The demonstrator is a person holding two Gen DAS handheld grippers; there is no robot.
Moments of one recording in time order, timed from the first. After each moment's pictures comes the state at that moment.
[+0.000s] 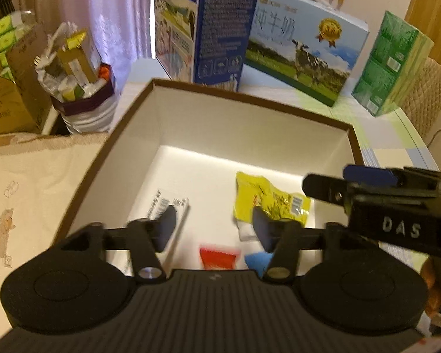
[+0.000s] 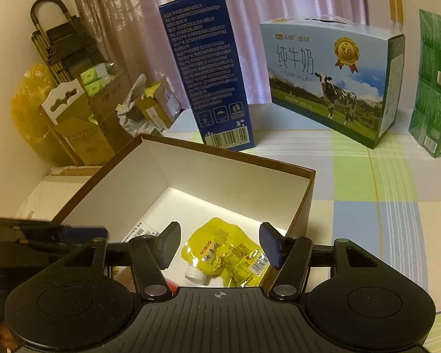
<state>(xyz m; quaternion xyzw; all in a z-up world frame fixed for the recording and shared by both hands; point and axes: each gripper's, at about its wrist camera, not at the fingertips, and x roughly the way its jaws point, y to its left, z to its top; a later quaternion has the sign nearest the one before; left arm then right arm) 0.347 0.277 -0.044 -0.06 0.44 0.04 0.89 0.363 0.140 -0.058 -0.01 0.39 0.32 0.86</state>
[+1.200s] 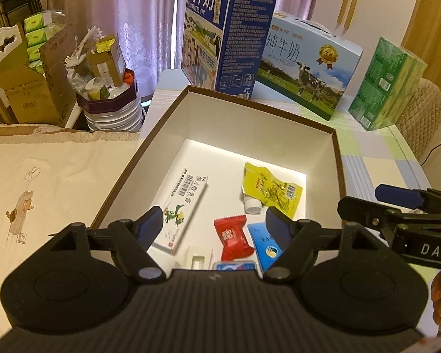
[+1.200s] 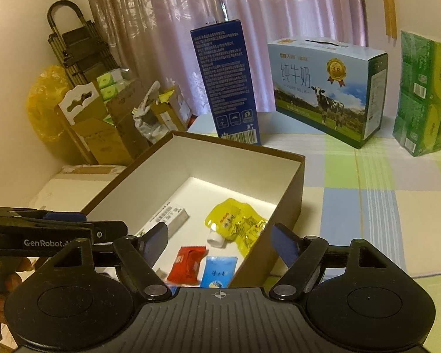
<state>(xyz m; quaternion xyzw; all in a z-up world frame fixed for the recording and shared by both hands) 0.261 0.279 0.001 -0.09 0.41 0.07 0.90 0.283 0.102 -0.018 -0.01 0.37 0.34 0.87</state>
